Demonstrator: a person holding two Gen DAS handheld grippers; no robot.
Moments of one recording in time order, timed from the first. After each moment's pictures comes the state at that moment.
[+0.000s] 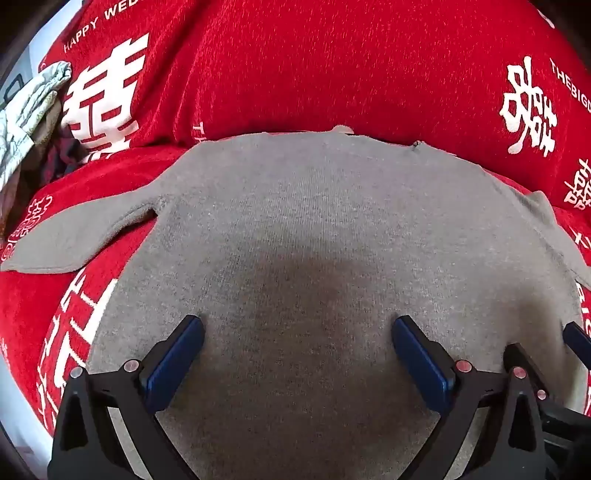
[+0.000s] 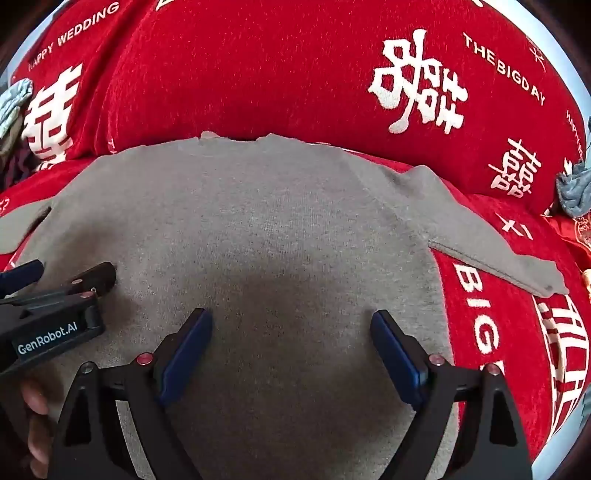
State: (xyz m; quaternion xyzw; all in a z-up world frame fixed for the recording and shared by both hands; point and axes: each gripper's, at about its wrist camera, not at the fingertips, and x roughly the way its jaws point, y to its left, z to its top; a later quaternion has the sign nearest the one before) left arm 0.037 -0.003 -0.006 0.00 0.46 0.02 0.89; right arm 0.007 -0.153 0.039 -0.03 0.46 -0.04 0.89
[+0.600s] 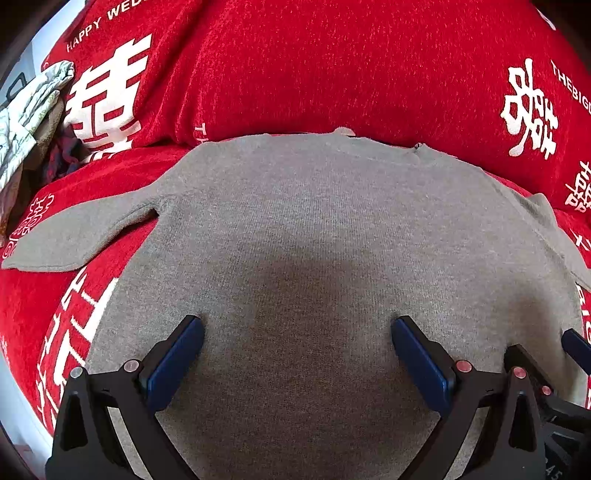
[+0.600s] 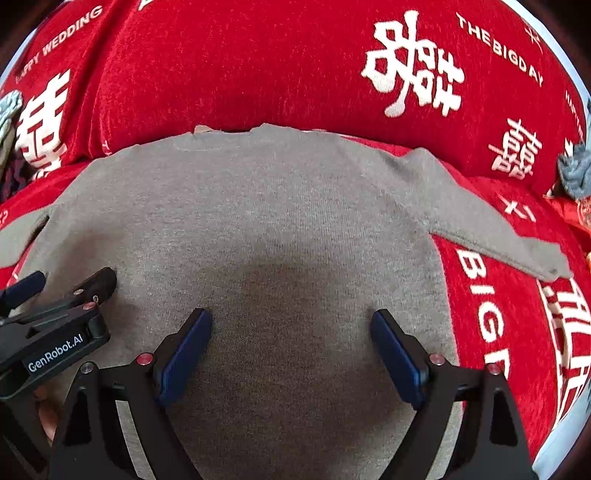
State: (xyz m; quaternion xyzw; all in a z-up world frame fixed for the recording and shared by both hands) left arm 0.039 0.000 -0.004 -0.01 0.46 0.03 0.89; right arm 0.007 -0.158 0.034 0.01 0.49 -0.04 0.87
